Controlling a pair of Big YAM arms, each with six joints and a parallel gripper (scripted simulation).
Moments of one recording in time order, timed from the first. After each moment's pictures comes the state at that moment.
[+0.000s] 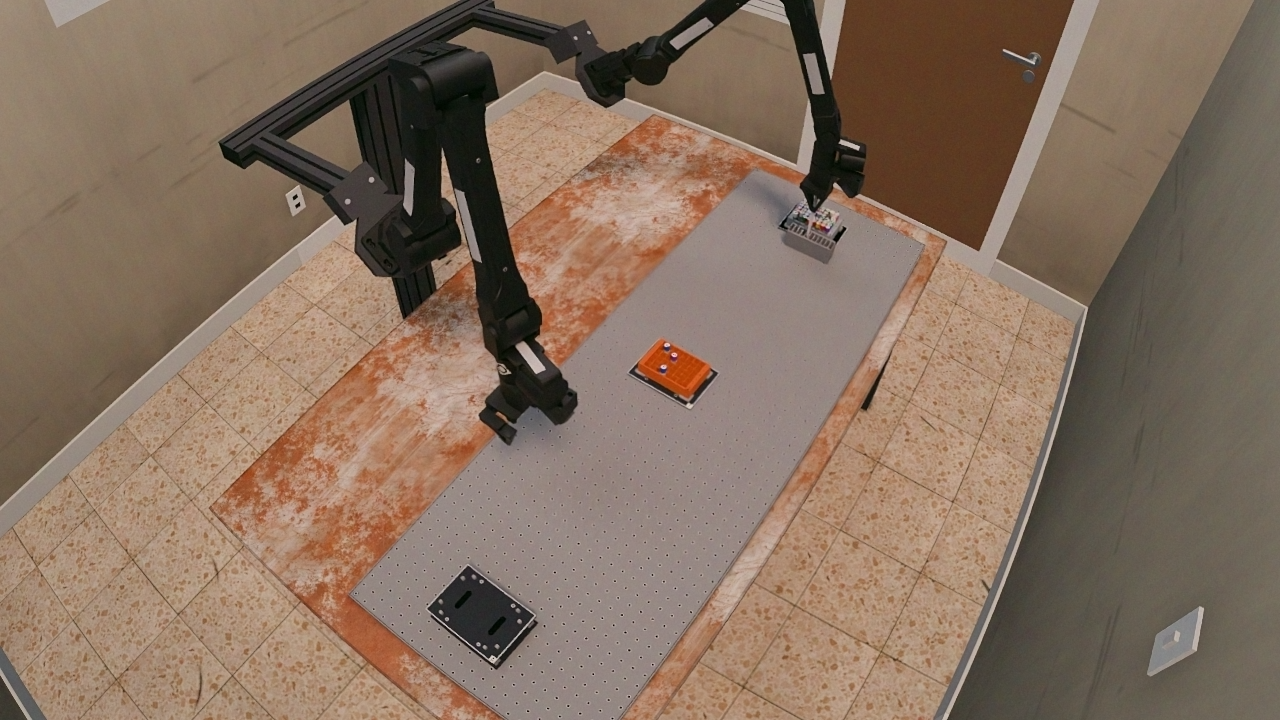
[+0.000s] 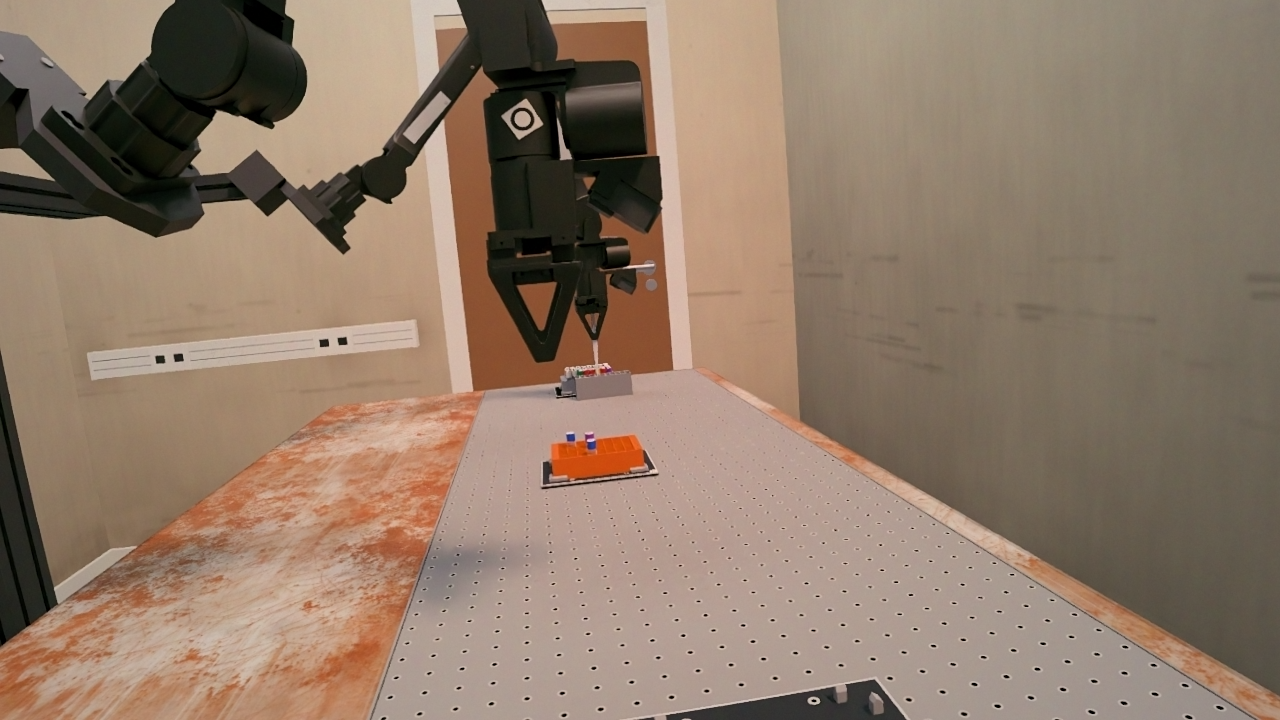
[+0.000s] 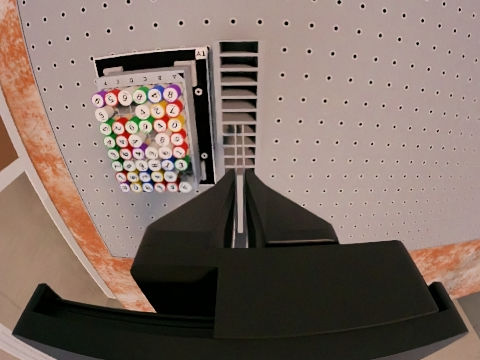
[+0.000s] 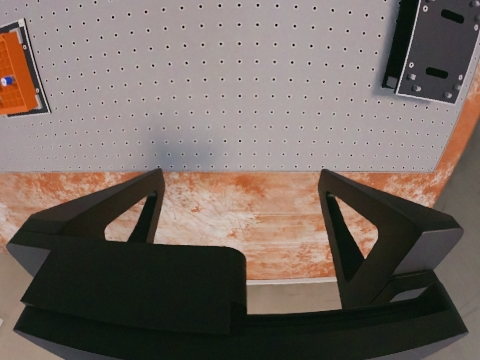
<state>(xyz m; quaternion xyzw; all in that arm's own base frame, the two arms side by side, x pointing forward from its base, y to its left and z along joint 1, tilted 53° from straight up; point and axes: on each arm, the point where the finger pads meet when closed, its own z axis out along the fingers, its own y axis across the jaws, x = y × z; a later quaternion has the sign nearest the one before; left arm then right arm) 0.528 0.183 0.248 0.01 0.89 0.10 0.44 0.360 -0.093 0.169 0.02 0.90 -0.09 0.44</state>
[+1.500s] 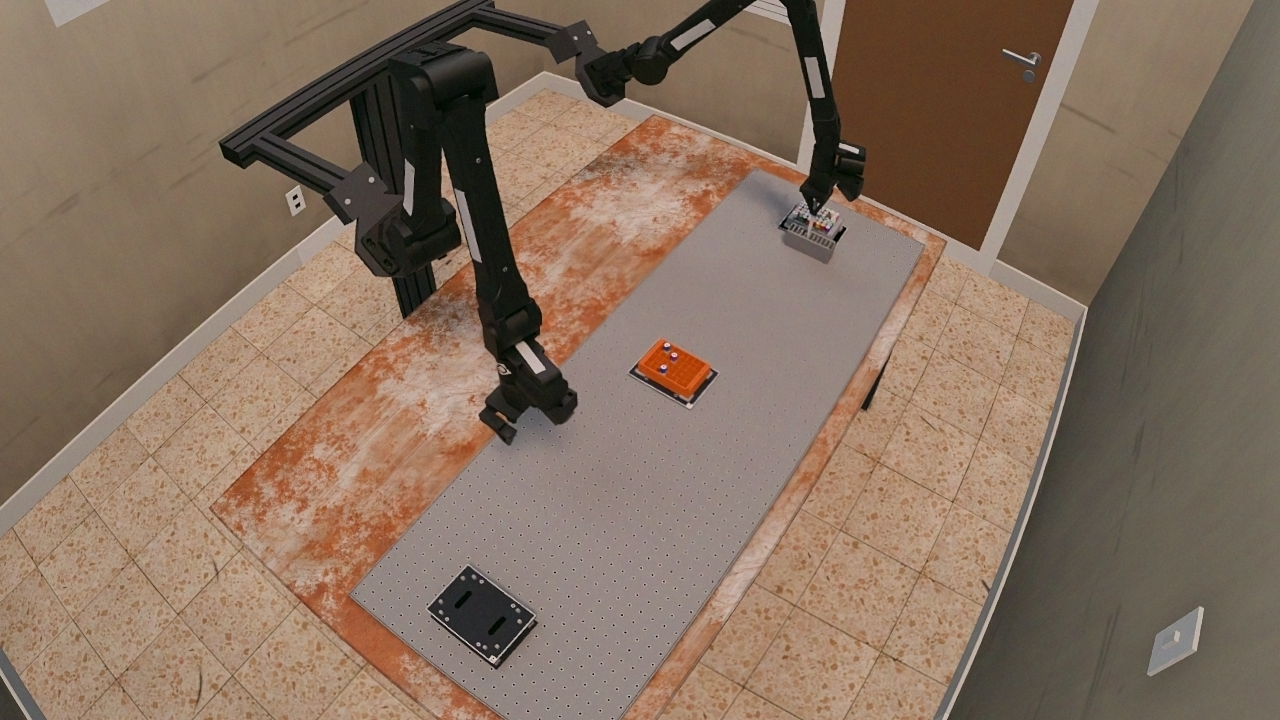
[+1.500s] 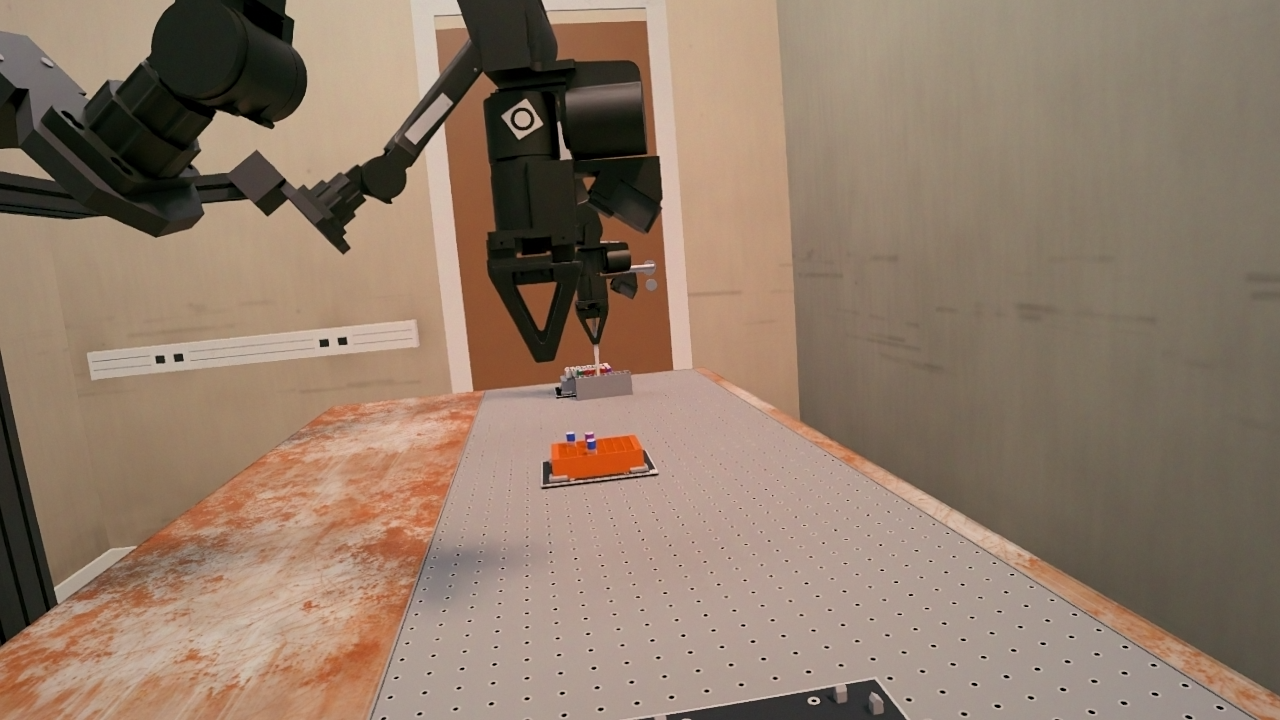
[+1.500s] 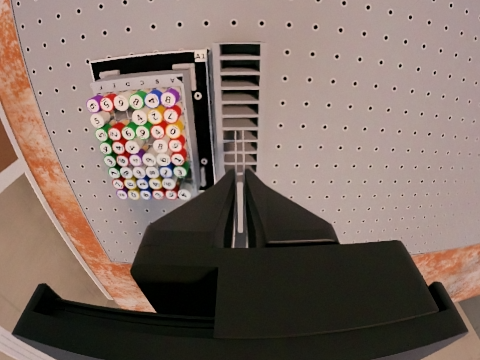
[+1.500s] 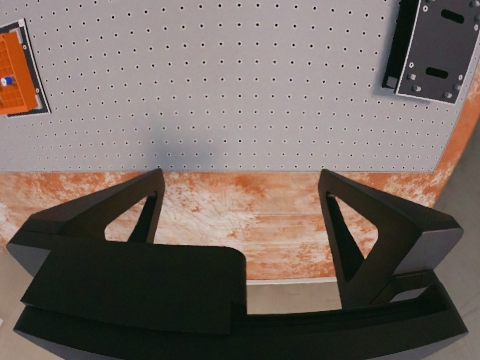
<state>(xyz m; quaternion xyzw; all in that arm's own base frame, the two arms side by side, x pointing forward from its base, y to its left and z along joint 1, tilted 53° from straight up) 0.536 0.186 0.243 0.01 0.89 0.10 0.44 0.360 -0.093 0.169 0.02 0.90 -0.09 0.44</state>
